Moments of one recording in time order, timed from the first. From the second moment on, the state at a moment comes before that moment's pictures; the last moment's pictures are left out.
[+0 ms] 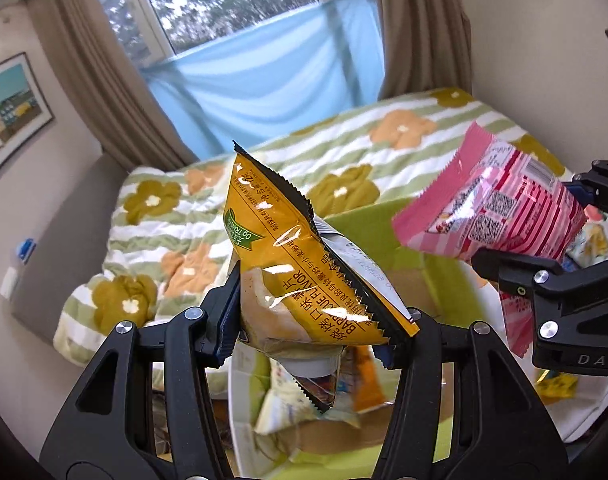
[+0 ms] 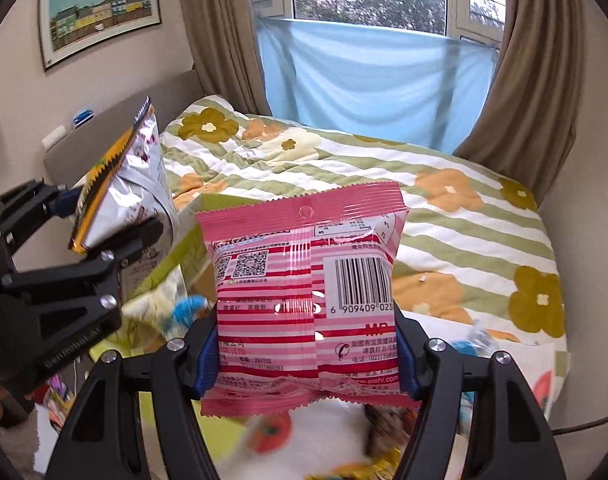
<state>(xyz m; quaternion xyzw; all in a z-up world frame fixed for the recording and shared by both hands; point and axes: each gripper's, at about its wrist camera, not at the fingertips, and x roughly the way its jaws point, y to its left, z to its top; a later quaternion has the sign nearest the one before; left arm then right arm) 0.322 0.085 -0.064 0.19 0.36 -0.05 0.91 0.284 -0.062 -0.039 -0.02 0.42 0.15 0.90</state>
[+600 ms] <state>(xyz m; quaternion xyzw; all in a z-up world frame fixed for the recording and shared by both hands) 0.407 0.132 -0.146 0.17 0.44 -0.10 0.88 0.366 -0.018 -0.087 0.03 0.49 0.08 0.87</state>
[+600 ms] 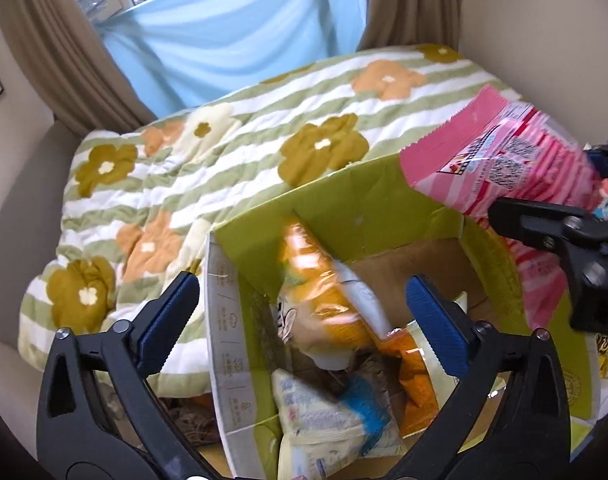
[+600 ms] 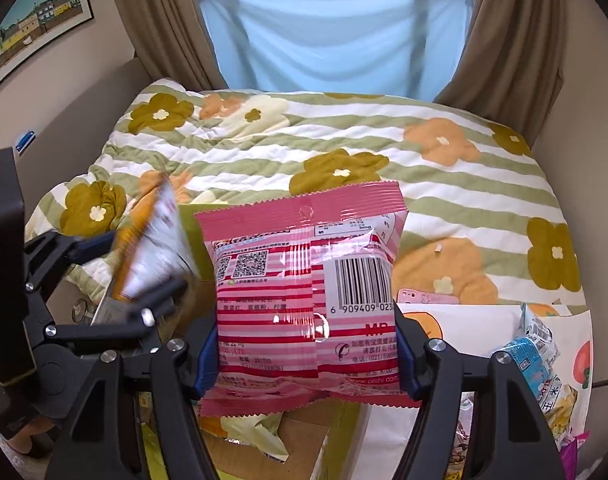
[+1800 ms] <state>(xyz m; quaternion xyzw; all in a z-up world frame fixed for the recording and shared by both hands) 0.327 0.160 -0.113 0.09 0.44 -0.06 0.89 0.341 -0.007 -0.080 0.05 0.46 0.11 0.88</state>
